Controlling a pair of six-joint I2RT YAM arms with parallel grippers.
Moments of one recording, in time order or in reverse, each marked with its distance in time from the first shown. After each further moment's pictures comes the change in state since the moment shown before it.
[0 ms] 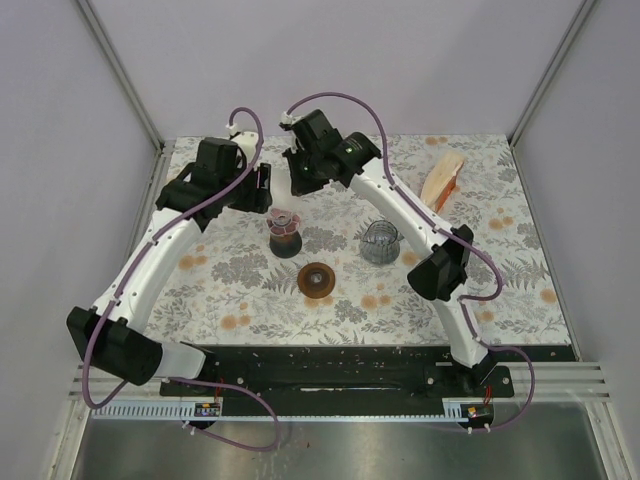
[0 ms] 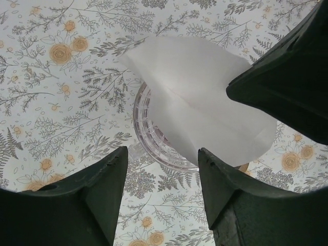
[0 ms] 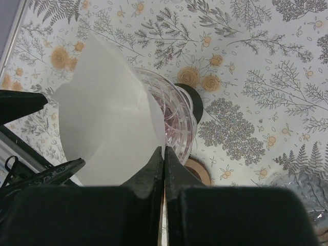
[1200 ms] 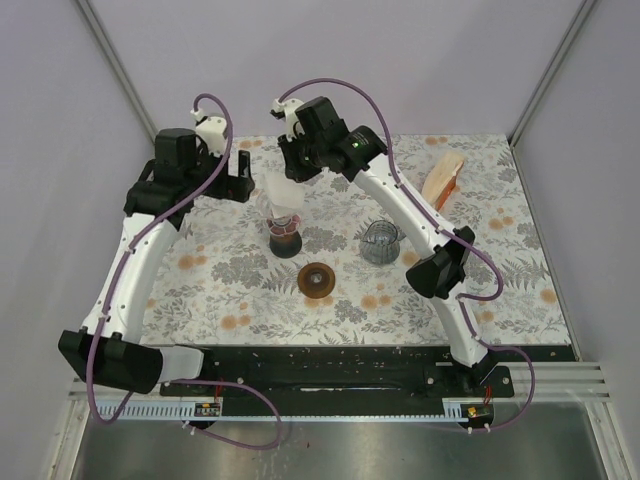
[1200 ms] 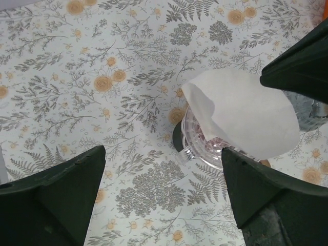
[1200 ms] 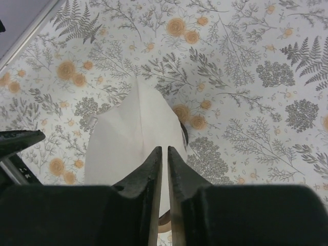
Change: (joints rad) left arm 0.154 -0.034 0.049 0.031 0.099 0.102; right arm -0.015 0.033 0.108 0.068 -0.043 -0.208
